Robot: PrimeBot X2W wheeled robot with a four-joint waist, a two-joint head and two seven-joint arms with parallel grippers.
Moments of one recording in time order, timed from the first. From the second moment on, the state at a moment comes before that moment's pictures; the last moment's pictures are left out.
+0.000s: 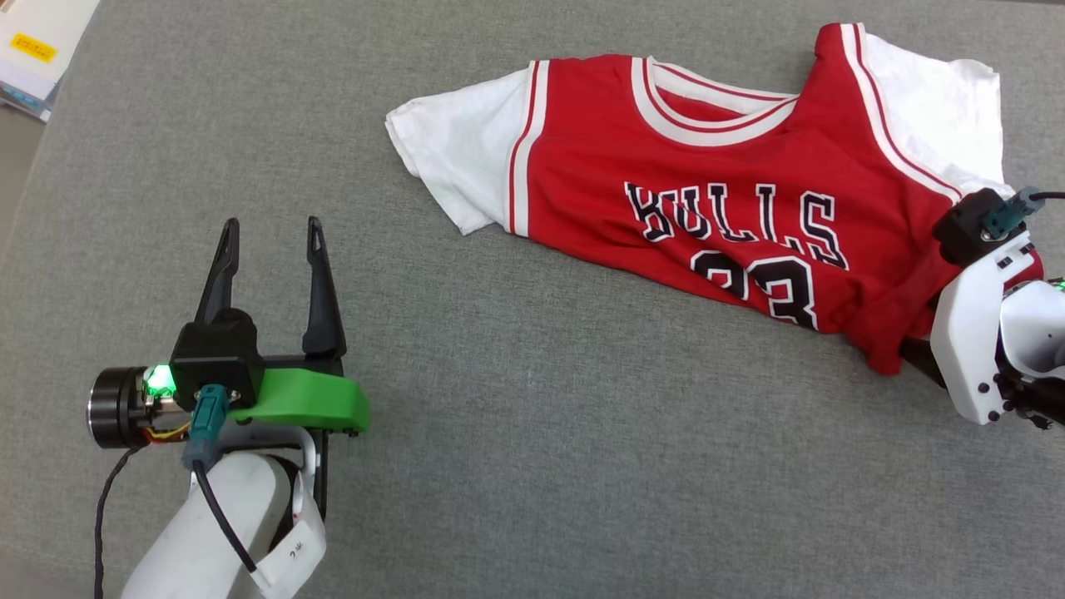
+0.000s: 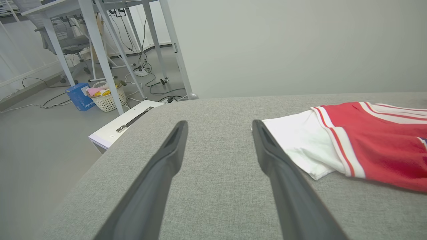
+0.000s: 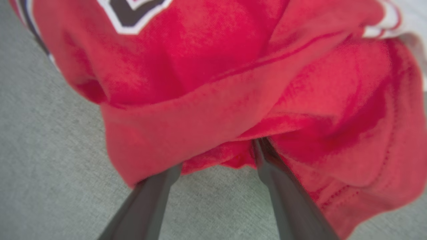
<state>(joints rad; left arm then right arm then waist) -0.33 0.42 -0.44 0.01 -0.41 0.43 -0.26 -0.67 -0.76 0.78 0.26 0.83 0.13 0.66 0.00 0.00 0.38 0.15</state>
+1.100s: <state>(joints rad) -0.10 0.35 -0.30 0.08 -0.32 0.31 -0.26 0.04 -0.85 0.51 -0.15 1.10 0.13 0.37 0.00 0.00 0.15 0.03</state>
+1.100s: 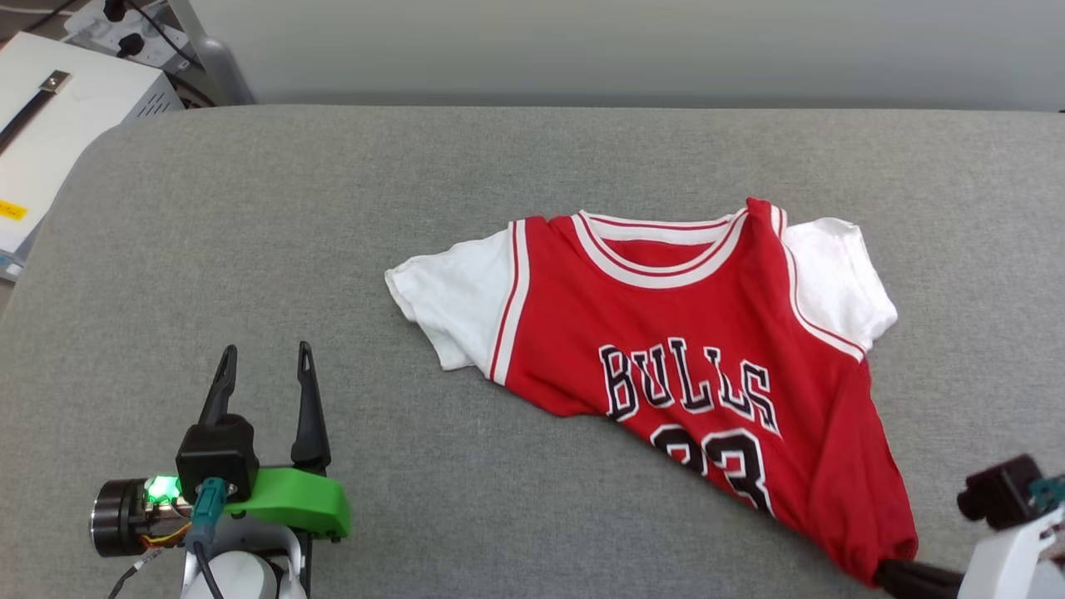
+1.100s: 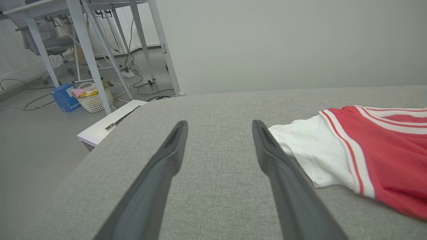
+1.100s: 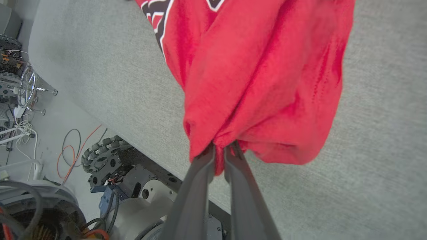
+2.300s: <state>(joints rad) -0.14 0.31 -0.28 0.08 -0.24 0.27 -0.26 -0.30 -0.70 0.04 -0.15 0.63 0.13 0.49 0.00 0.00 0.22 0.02</state>
